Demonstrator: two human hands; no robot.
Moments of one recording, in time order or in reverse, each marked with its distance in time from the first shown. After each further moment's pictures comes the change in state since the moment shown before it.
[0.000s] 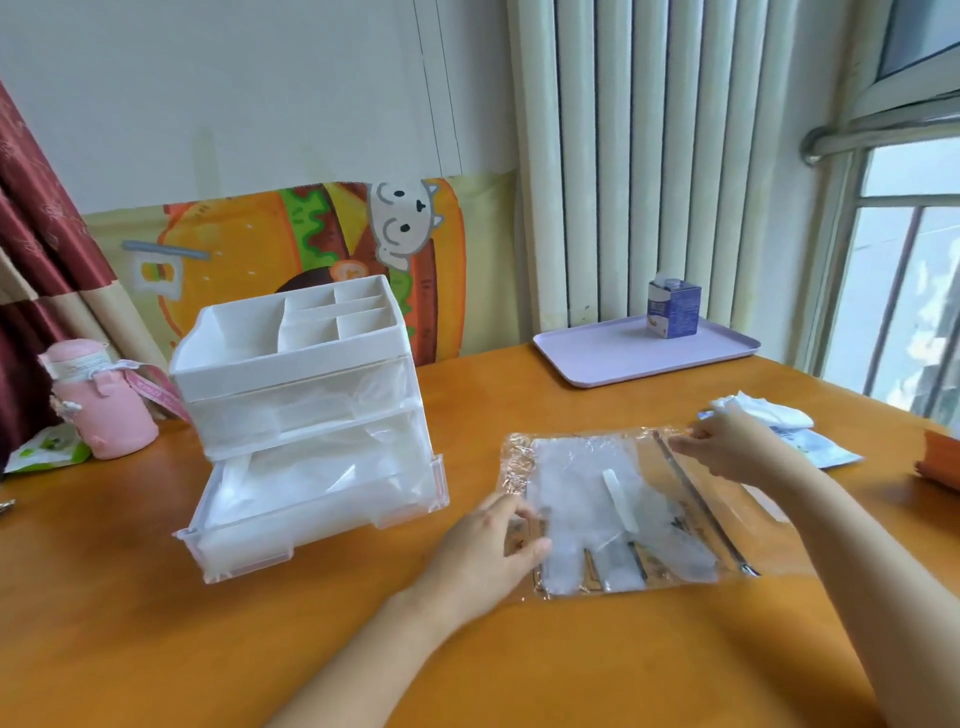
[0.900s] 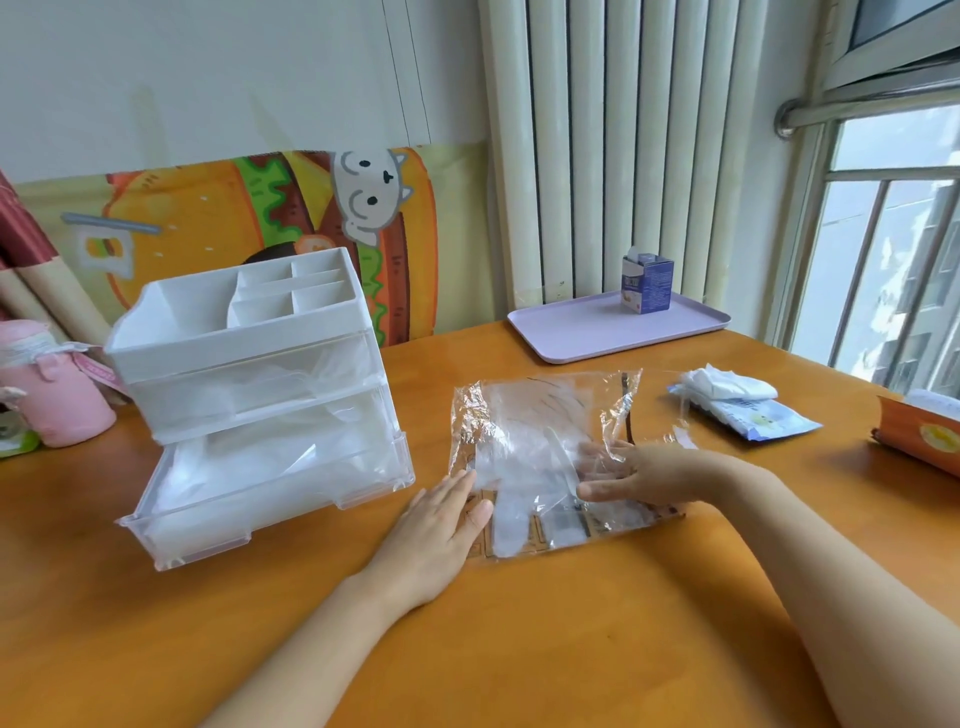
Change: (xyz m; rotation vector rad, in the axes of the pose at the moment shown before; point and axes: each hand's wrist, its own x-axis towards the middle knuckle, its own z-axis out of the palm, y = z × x) left_hand 0.001 -0.029 0.011 0.154 -0.165 -0.102; right_hand -0.017 -0.009 0.033 -0.120 -0.549 -0.238
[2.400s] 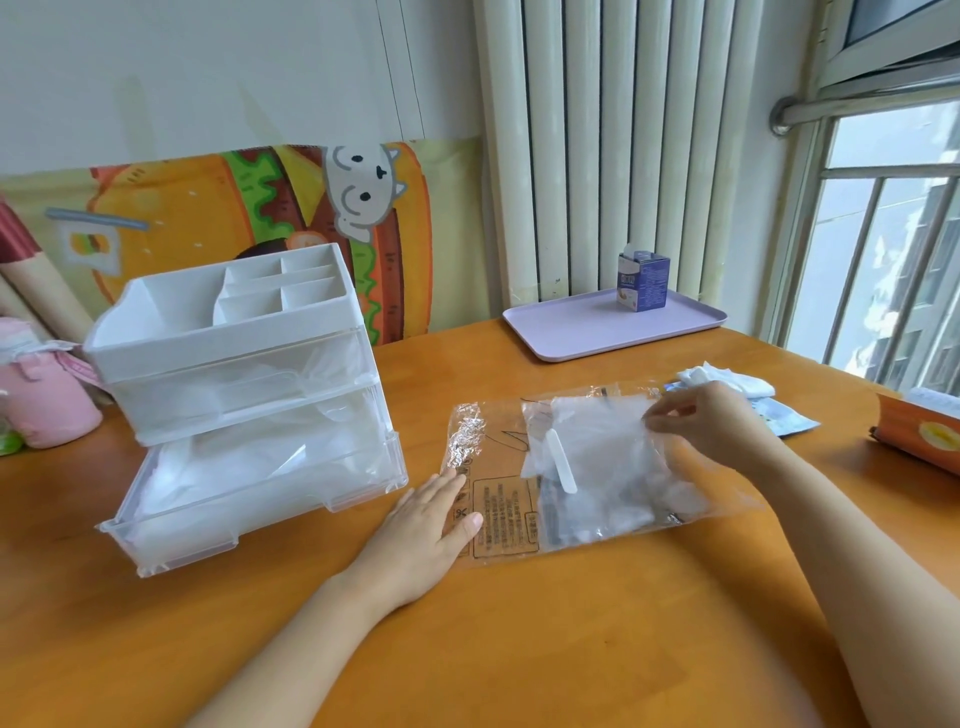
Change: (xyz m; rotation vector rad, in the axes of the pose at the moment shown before) left_hand 0.006 -0.013 0.000 0.075 0.022 0.001; right_hand -0.006 0.036 -0.025 0.289 0.726 0.031
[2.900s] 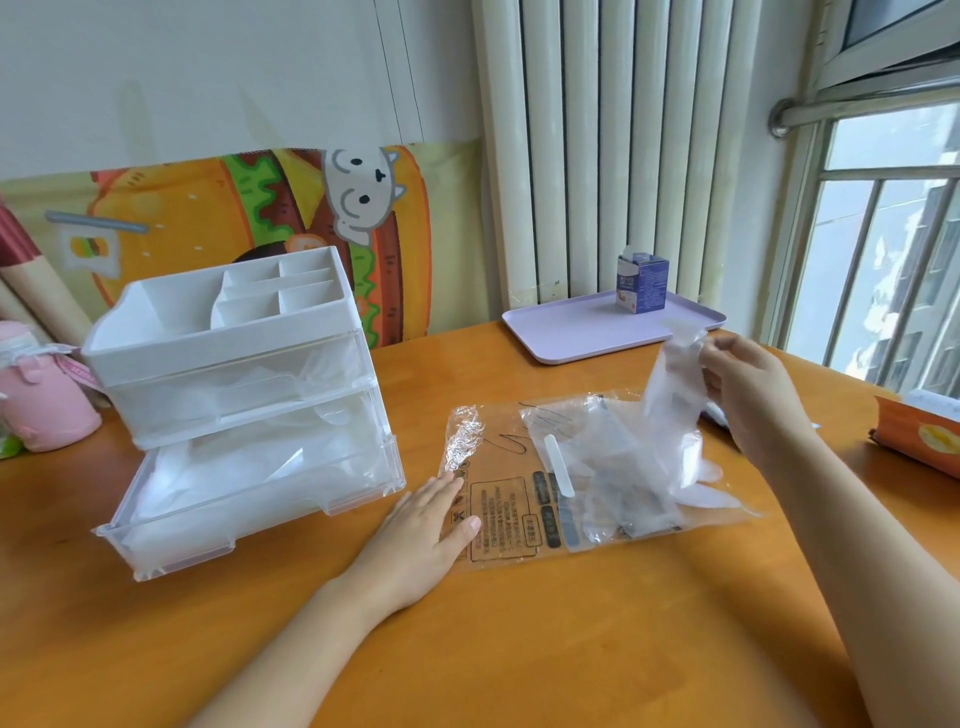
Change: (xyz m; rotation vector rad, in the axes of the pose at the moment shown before) left_hand -0.001 0.002 -0.002 -0.001 0.001 -0.013; right_hand -0.001 -0.014 -0.020 0.876 0.239 0.153
